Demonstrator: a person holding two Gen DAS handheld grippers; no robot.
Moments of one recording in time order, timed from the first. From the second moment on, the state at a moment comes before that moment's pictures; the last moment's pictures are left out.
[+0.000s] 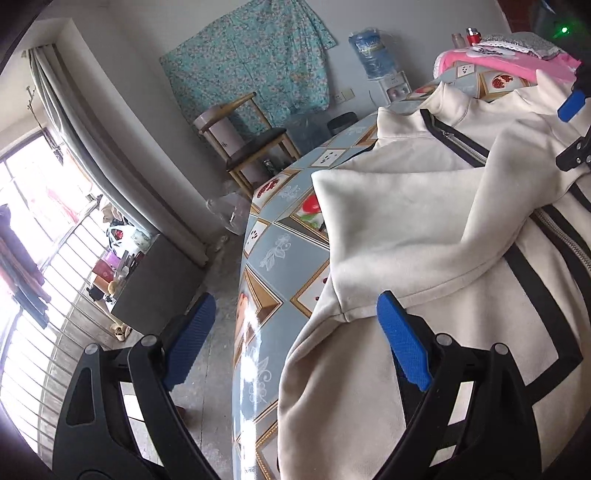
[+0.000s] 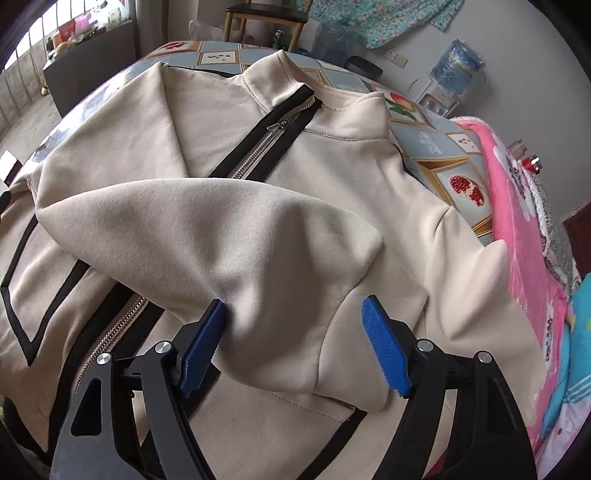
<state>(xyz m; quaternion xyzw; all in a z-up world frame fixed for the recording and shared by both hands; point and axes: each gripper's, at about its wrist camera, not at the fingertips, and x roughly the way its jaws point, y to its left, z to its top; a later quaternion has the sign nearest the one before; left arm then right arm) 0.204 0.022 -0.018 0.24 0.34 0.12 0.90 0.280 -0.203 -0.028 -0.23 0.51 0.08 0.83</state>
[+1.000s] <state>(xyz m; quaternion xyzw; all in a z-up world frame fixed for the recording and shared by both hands) 0.228 0.064 -0.024 0.12 0.40 0.11 0.90 0.279 -0.232 -0.022 -0.18 0.50 0.06 0.84</state>
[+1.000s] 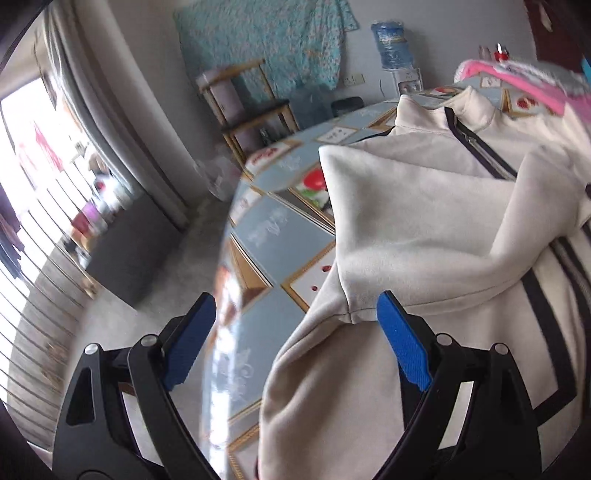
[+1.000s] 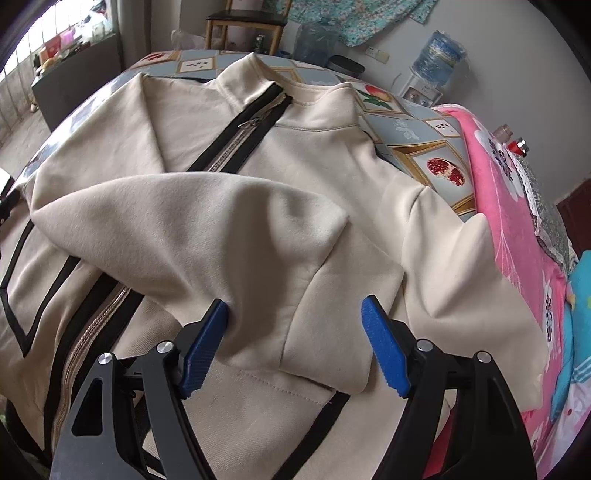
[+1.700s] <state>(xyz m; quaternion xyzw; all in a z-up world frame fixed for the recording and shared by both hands) 0.237 0.102 -0.010 -0.13 0.47 -0.05 0.87 0.266 -0.267 -0.006 -0.16 0.49 0.06 0.85</state>
